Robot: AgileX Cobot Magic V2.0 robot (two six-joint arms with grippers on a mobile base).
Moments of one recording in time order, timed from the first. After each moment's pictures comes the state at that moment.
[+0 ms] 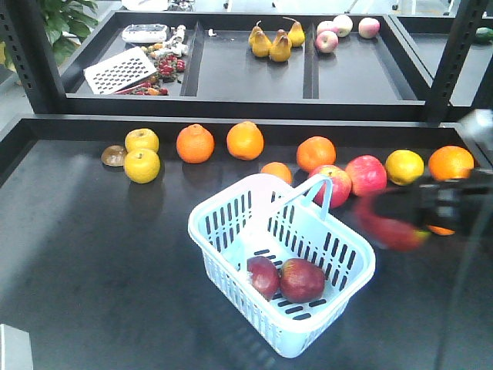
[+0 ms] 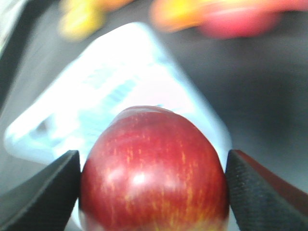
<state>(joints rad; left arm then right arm) -0.30 0.75 -0.15 1.75 -0.76 -1.79 -0.09 1.29 -0.84 0.98 0.78 -0.81</state>
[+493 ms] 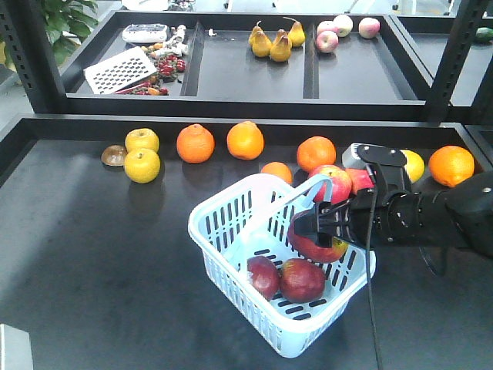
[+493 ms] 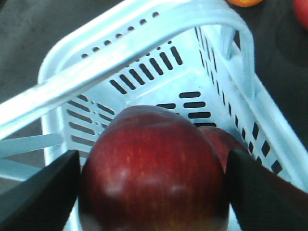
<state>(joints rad) -0.30 0.75 -0.15 1.75 -0.76 -1.79 0.22 1.56 -0.86 1.04 0.42 -0.86</state>
